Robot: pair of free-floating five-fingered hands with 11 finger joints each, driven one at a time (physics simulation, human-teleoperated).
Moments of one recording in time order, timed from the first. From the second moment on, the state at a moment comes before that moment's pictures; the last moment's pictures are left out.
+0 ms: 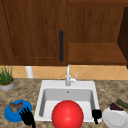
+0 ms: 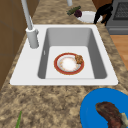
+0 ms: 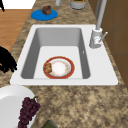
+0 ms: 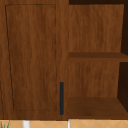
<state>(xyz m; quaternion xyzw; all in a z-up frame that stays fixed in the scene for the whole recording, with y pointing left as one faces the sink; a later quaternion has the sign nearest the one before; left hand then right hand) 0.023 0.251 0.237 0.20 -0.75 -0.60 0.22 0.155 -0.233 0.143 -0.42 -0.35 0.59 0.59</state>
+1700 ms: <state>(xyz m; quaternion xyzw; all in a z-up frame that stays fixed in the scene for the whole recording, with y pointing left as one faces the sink) 0.010 0.272 0.248 0.16 -0.75 -0.61 0.20 0.155 -0.233 0.143 -0.42 -0.35 0.59 0.59</state>
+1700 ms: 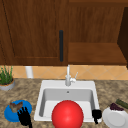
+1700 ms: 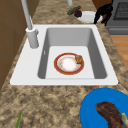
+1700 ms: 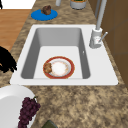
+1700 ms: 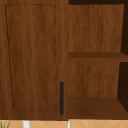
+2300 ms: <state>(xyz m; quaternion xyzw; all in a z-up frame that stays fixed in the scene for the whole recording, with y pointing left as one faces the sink) 0.046 0.322 0.268 0.12 -0.74 -0.62 0.23 0.155 -0.233 0.143 -0.42 -0.35 0.59 0.59</state>
